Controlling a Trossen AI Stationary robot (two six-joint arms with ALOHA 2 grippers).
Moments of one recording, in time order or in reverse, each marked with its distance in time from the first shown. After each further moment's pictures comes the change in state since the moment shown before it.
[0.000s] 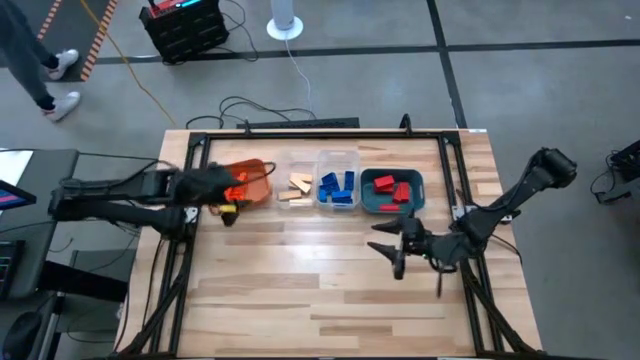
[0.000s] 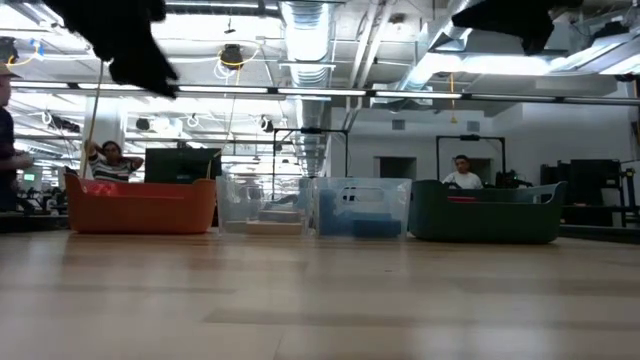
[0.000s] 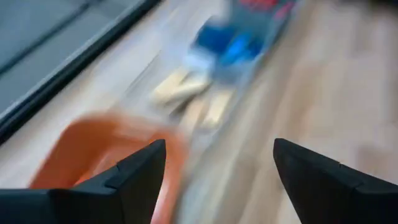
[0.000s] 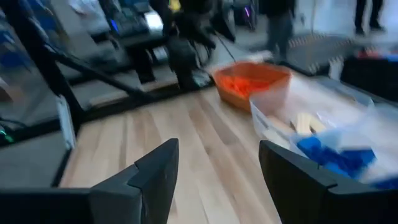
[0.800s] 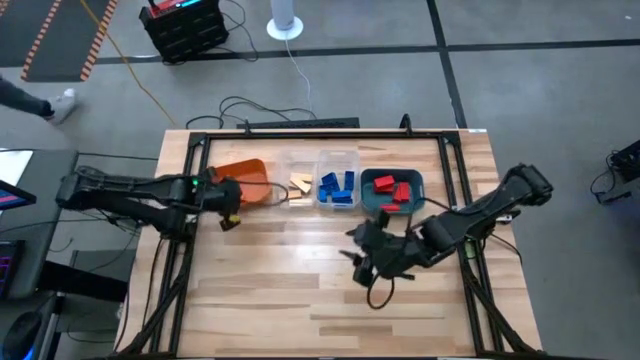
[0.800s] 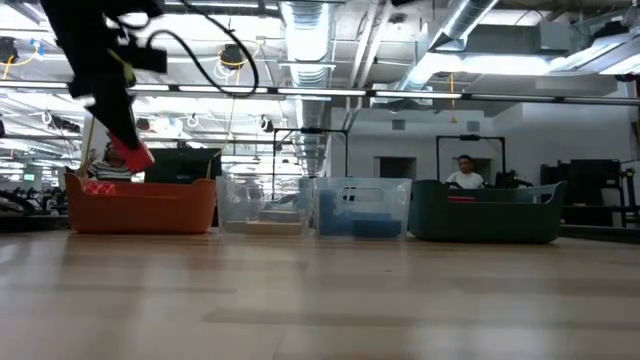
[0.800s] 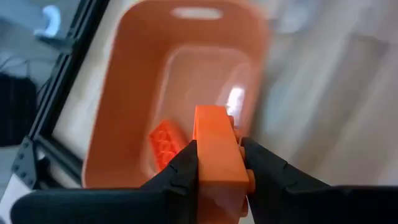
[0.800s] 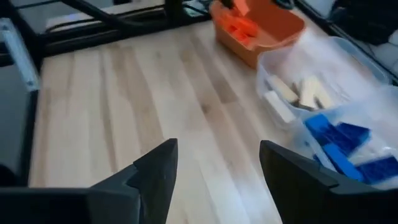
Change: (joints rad) left arm -0.088 0.243 0.038 -0.346 -0.203 -0.057; right arm -0.117 0.419 0.701 -0.737 -0.218 0.136
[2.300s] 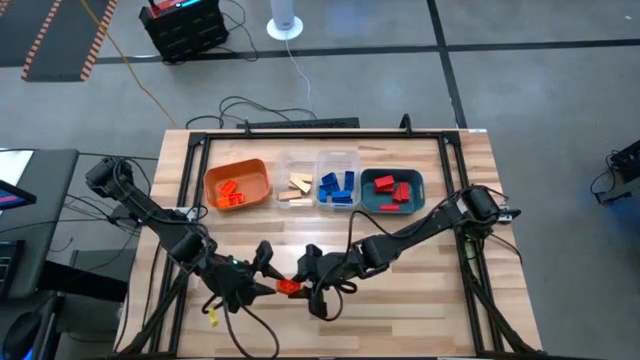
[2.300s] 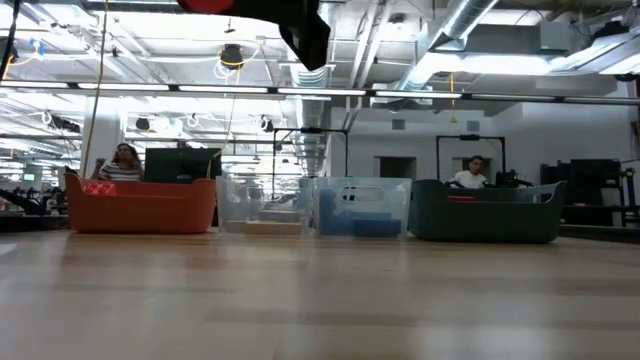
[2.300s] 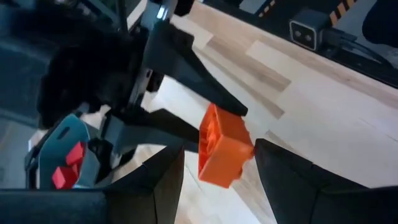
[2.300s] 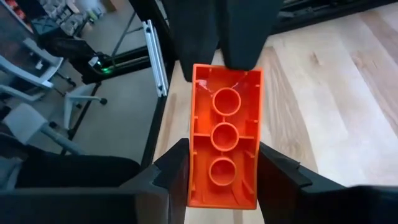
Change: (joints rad) left arm -0.645 0.350 0.219 0.740 0.122 0.776; right arm -0.117 0.437 0.090 0.663 -0.553 -0.127
